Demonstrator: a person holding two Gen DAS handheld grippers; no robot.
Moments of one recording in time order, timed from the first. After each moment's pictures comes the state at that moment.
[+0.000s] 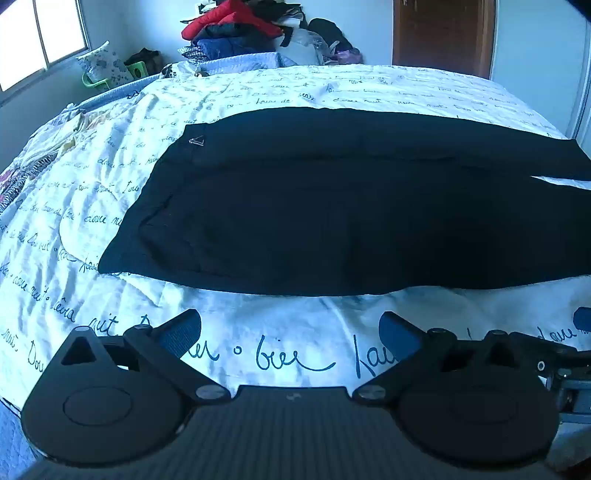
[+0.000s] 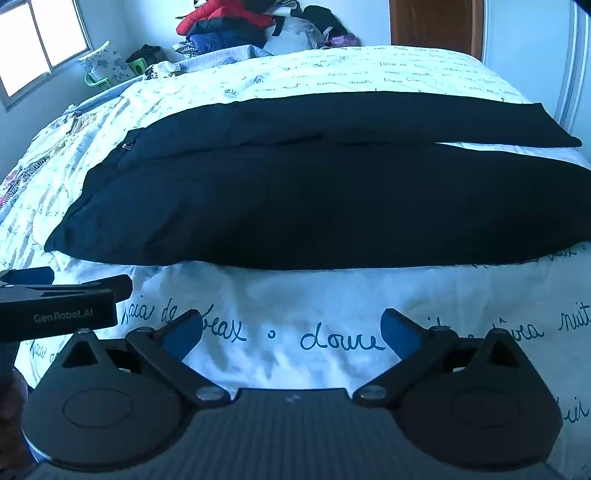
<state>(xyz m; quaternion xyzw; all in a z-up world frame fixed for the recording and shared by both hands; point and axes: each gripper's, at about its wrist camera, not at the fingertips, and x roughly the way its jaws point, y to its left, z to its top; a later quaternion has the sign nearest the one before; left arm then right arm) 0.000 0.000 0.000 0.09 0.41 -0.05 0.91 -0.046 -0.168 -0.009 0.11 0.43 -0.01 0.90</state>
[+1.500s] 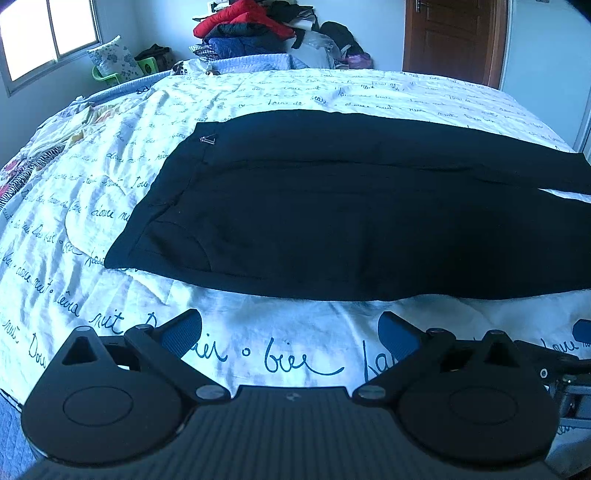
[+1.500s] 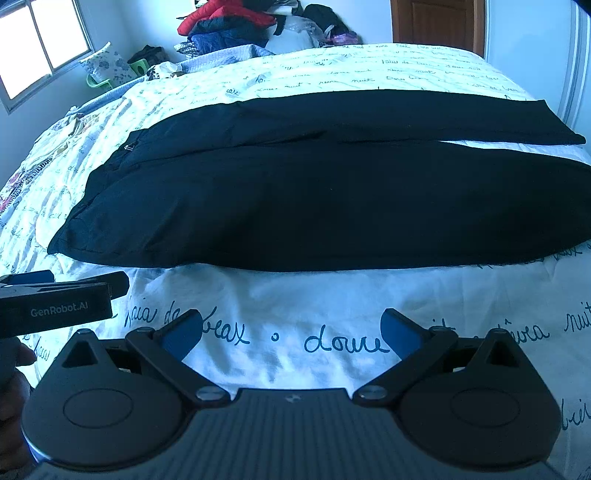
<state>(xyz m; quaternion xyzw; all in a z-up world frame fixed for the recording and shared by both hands) 0.001 0.004 0.000 0.07 0.41 -0.03 0.91 -0.044 -0.170 -0.009 0.11 0.43 0.00 0.90</state>
